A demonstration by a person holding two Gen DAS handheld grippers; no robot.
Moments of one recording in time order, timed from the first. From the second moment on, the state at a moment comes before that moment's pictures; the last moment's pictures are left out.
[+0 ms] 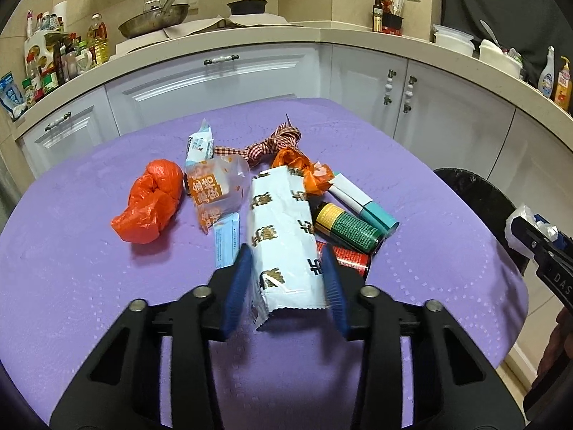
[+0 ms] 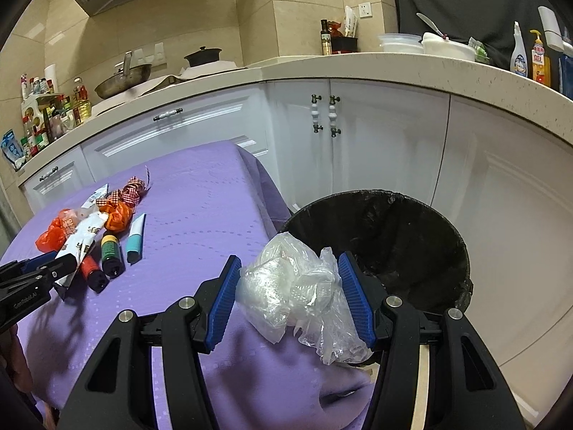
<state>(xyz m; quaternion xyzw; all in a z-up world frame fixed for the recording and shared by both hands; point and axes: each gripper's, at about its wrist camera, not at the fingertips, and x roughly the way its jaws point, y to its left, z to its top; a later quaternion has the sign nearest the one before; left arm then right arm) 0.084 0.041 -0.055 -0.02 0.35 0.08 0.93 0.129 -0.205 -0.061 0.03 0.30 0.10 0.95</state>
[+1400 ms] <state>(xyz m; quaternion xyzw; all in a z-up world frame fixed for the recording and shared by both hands) 0.125 -0.080 -0.008 0.03 0.29 -0.07 0.95 0.152 -0.285 -0.033 0.03 0.25 0.00 0.97</state>
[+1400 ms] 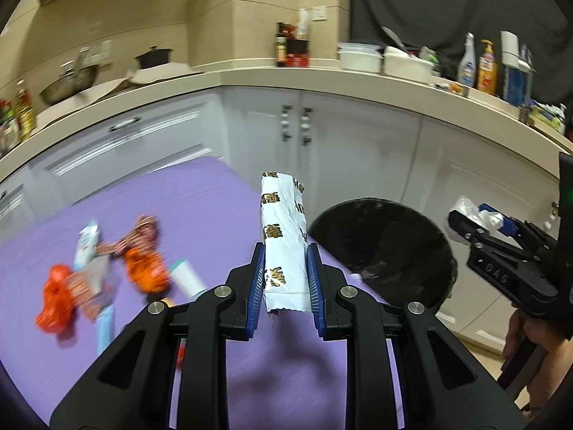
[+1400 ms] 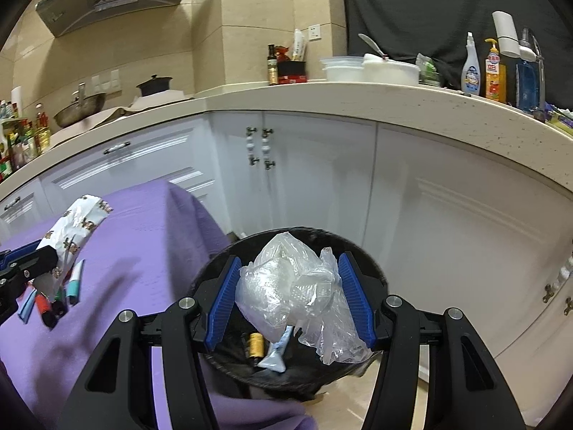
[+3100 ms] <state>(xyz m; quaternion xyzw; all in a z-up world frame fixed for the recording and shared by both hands) 0.067 0.070 -0.016 -0.01 0.31 0.11 0.94 0.142 -0.152 -0.032 0.00 0.27 0.16 0.95</state>
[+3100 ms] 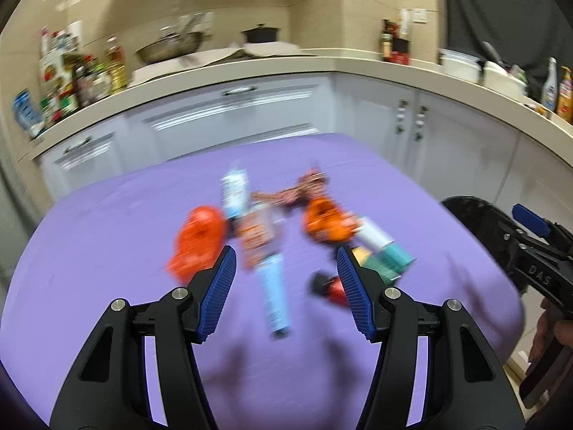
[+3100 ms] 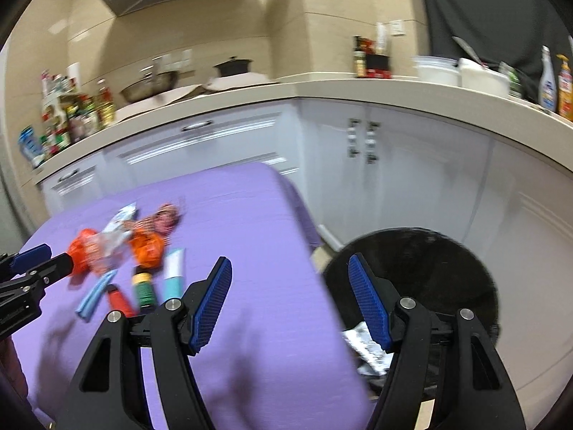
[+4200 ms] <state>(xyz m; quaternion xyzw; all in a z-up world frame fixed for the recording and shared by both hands) -0.016 0.200 -0.047 -0.09 0.33 0.23 0.91 0.113 -0.025 -0.065 -0.08 0.34 0.29 0.89</state>
